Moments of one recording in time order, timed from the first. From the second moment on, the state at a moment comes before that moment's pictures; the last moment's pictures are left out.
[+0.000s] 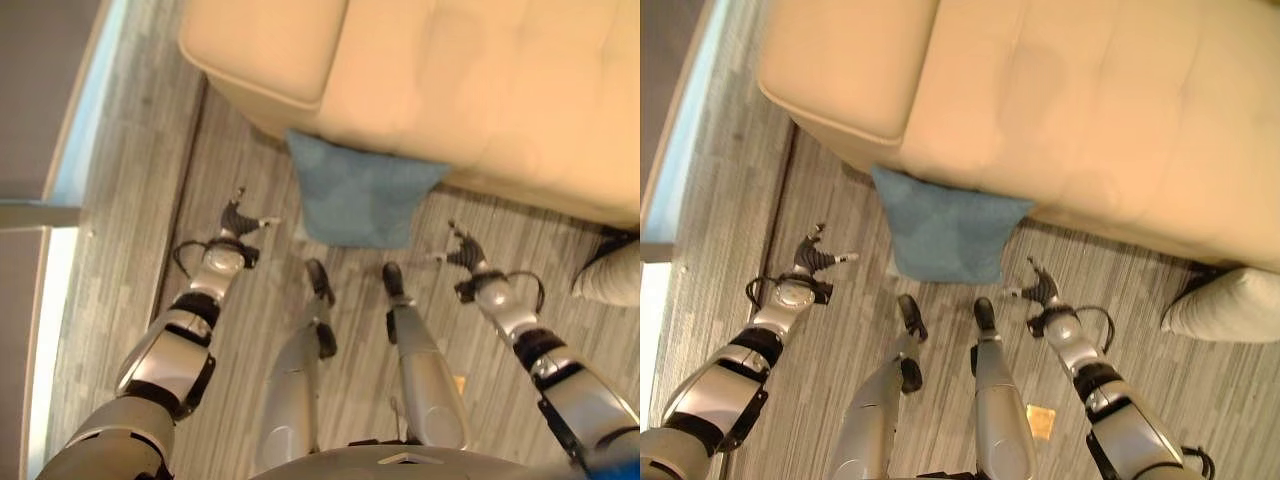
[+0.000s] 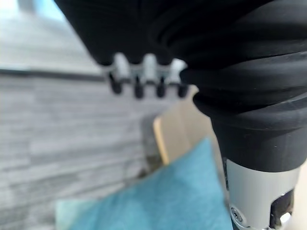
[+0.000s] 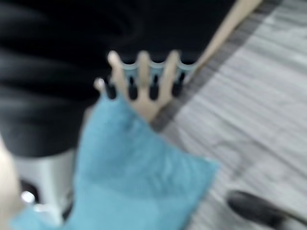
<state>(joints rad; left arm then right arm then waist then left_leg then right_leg) -0.77 0.49 -0.39 1.09 -0.27 -0.19 0.29 -0.63 -0.42 0.44 0.90 0.19 -0.19 -0.26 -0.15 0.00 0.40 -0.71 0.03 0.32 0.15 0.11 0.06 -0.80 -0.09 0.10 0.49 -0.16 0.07</state>
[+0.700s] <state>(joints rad) -1.13 0.53 -0.50 1.12 -0.36 -0.20 0.34 -0.84 -0.53 0.42 0.87 0.33 -0.25 -0.38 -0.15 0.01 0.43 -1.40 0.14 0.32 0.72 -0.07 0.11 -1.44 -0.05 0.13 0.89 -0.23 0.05</state>
